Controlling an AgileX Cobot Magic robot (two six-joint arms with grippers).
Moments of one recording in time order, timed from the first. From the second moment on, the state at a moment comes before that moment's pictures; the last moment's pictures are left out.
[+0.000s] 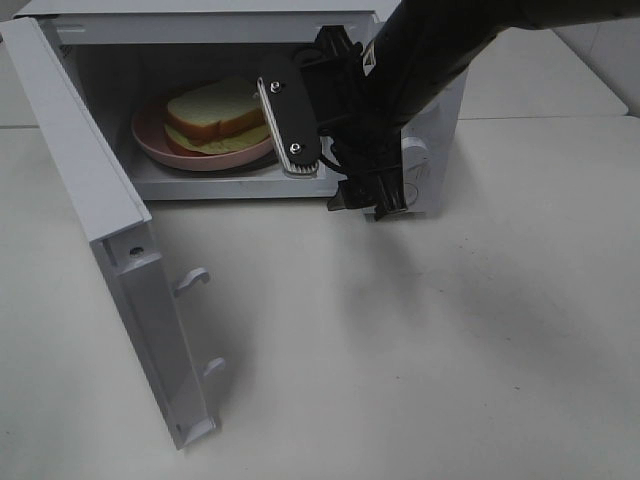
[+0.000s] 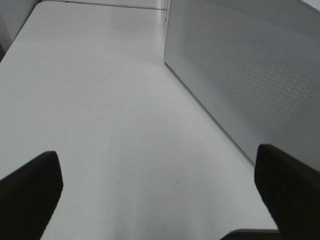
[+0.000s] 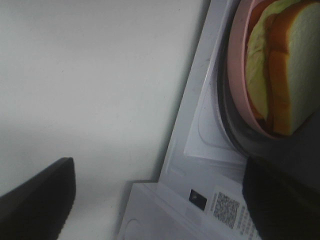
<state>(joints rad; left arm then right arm) 0.03 -0.01 -0.51 -0.06 1.08 0.00 0.63 1.81 -1.30 -0.08 0.47 -1.27</state>
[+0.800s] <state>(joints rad) 0.03 -0.01 -0.51 -0.06 1.08 0.00 0.63 2.07 -1.56 0.01 0.41 -1.42</state>
